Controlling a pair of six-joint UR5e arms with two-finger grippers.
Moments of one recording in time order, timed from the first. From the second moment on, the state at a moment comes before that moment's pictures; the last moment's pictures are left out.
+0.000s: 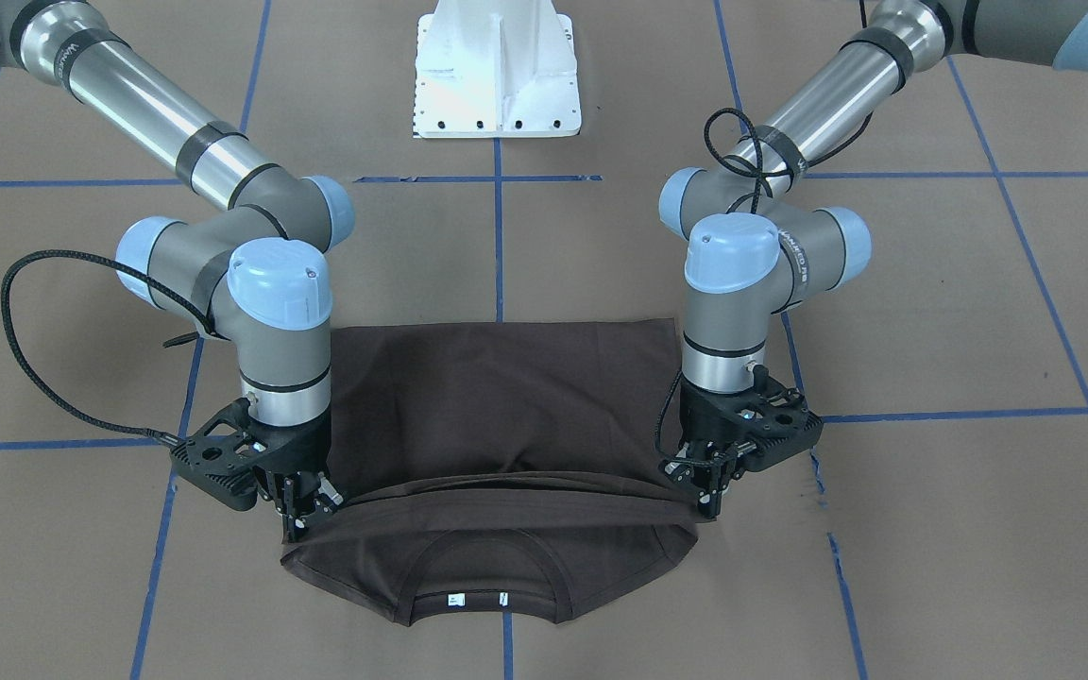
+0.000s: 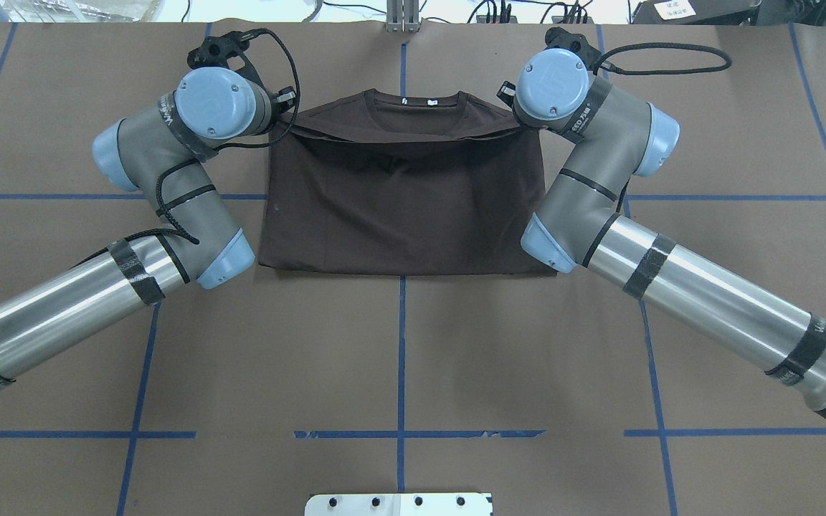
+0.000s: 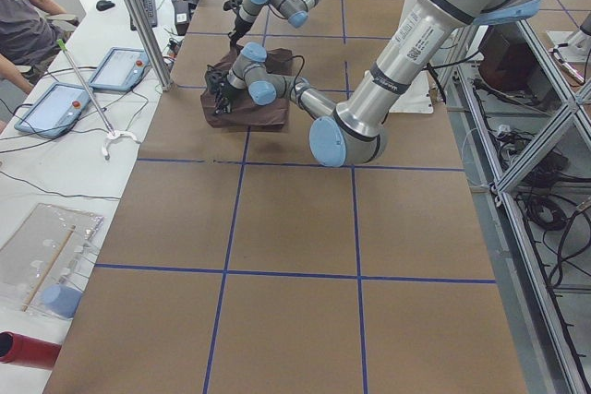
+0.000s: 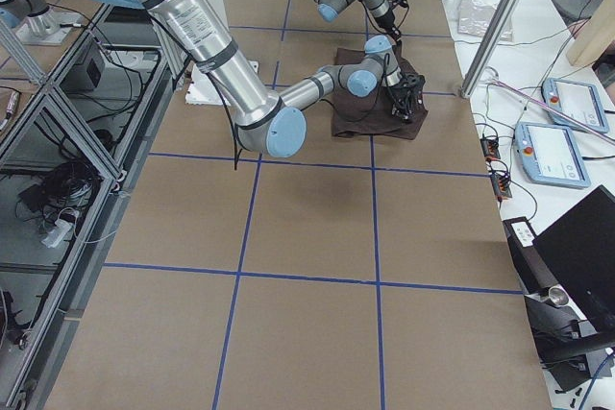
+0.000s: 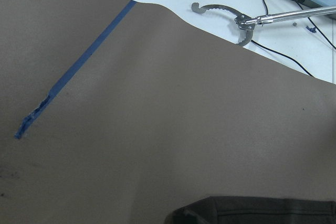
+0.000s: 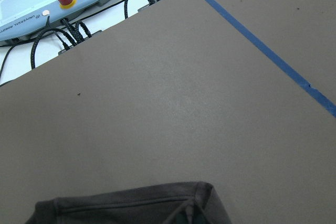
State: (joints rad) left arm -0.74 -2.31 -1.23 -2.08 -1.50 -1.51; right arm 0.76 -0.81 1.21 -1.20 1.53 1.62
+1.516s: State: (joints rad) left arm -0.75 -2.15 -1.46 -2.30 -1.62 -1.54; right arm 0.58 -1.26 1.77 -1.18 1.67 1.90
